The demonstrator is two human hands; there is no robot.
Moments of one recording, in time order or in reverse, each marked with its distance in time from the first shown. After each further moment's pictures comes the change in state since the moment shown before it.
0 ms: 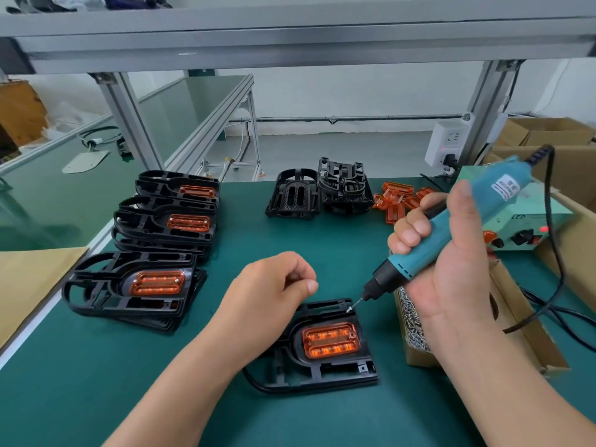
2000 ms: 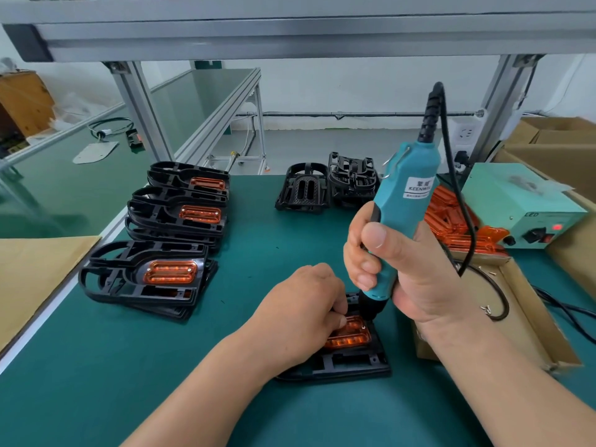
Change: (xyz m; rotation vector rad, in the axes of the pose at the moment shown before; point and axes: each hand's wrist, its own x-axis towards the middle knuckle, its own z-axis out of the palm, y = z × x) left_hand -0.004 0.013 0.021 0.262 -0.237 0.195; right_hand -0.014 0.013 0.030 -0.385 -0.595 0.200
